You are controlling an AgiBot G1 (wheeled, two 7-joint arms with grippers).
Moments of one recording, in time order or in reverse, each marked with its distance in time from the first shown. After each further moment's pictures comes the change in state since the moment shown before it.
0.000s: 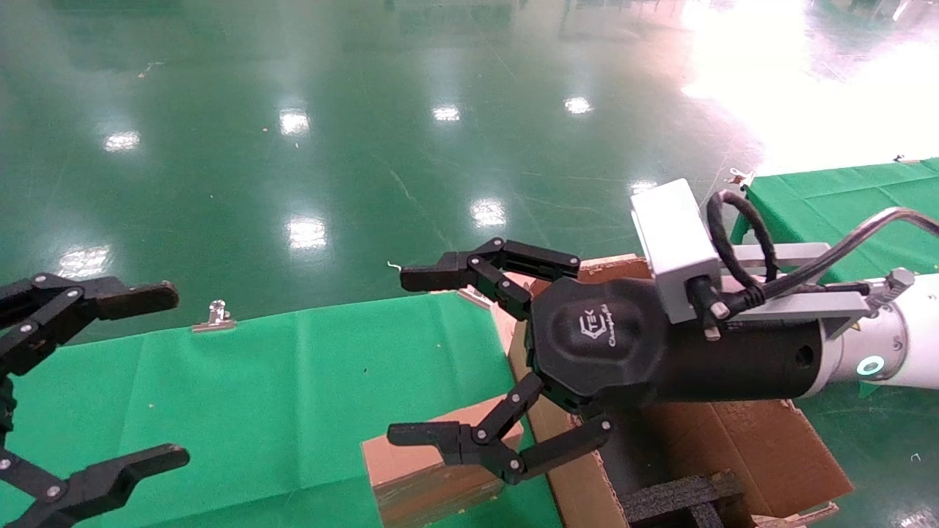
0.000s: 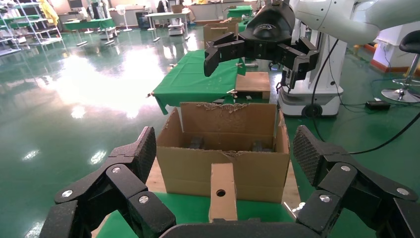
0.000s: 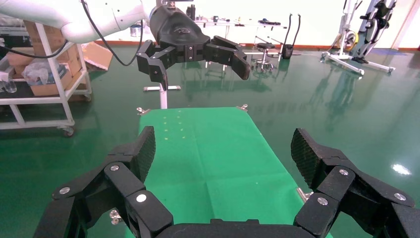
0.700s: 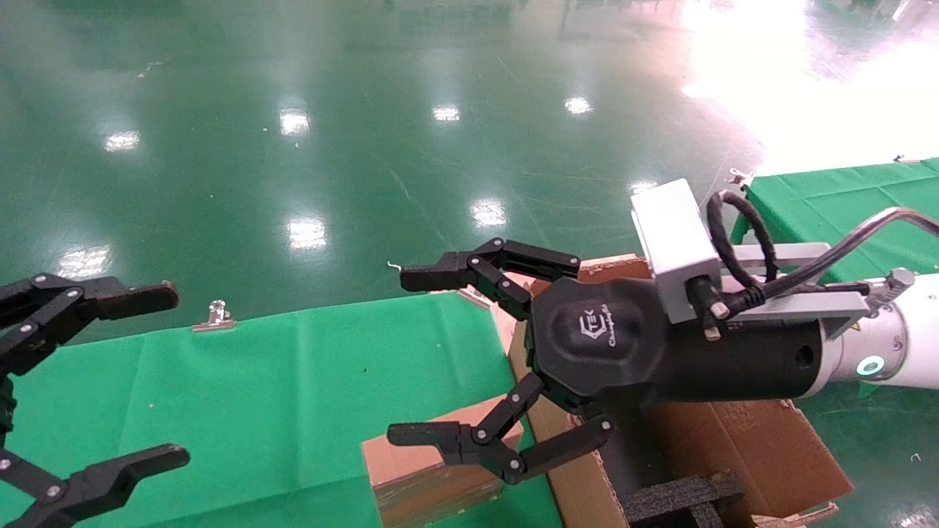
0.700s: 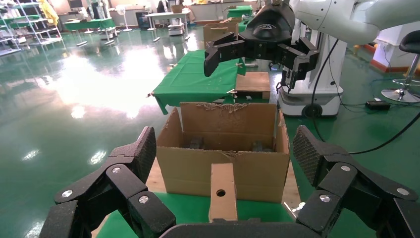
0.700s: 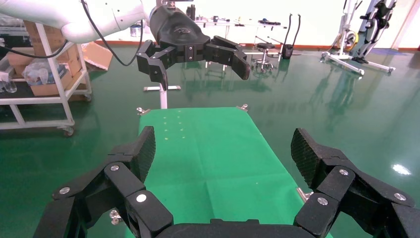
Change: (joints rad) left arm 0.000 0.000 0.000 0.000 0.000 0.000 0.000; right arm 0.000 0.000 0.000 0.000 0.000 0.000 0.000
